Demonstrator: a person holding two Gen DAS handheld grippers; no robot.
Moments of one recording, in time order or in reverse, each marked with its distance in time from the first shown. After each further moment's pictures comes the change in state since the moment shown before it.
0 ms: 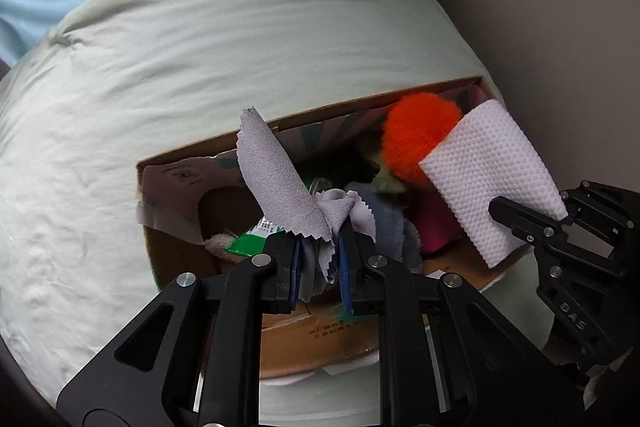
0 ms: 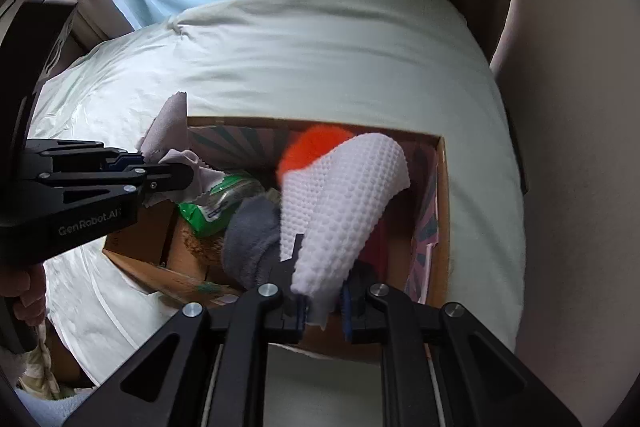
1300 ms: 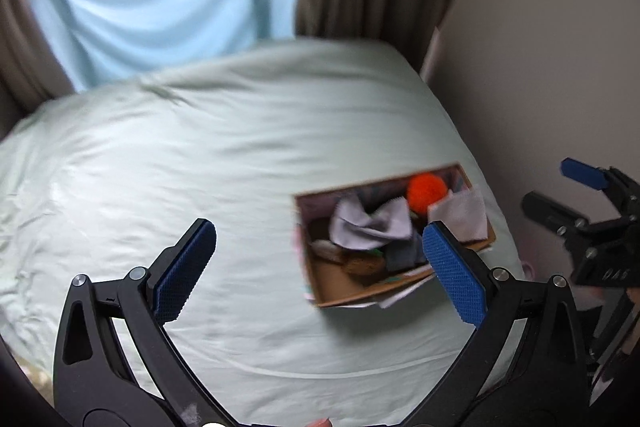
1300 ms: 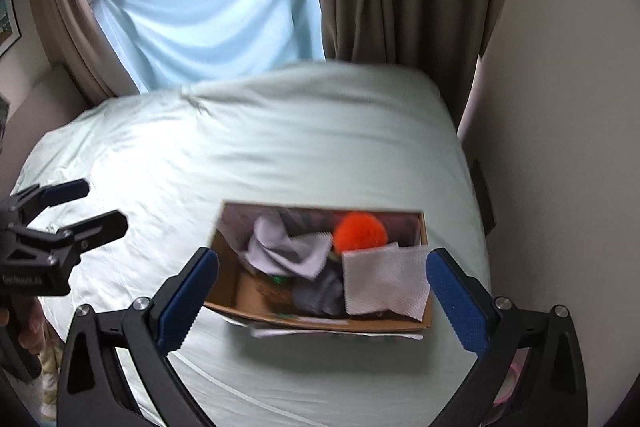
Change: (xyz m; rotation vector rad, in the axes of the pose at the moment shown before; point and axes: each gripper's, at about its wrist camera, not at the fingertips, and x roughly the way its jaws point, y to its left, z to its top) left arm -0.252 0.083 -0.063 -0.081 -0.343 0.081; right arm -0.183 0.085 0.031 0.057 -0.258 -0.055
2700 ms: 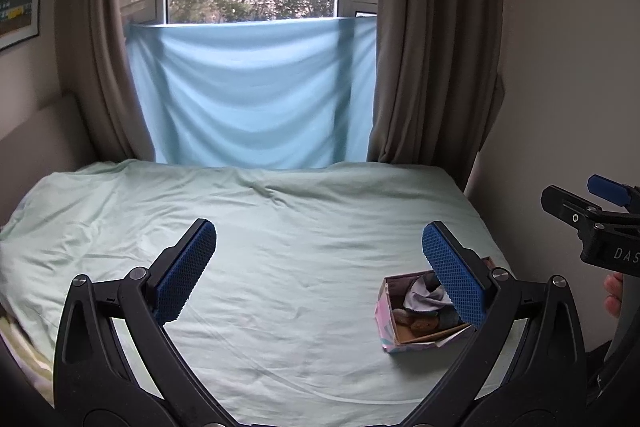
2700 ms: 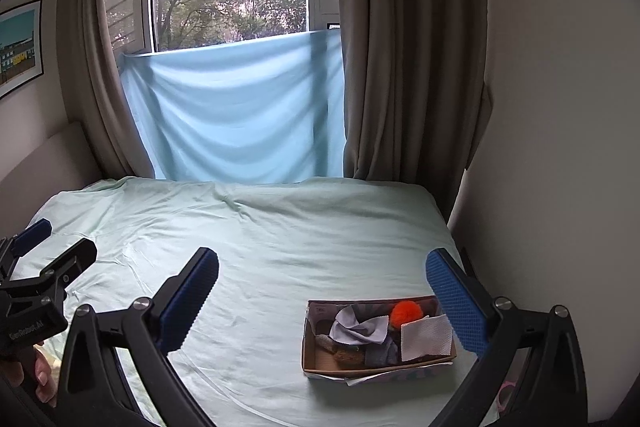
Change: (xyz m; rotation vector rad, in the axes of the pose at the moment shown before) left arm -0.207 0.113 -0.016 -0.084 -0.397 0.145; right arm -0.154 0.167 0.046 0.002 -0.304 -0.095
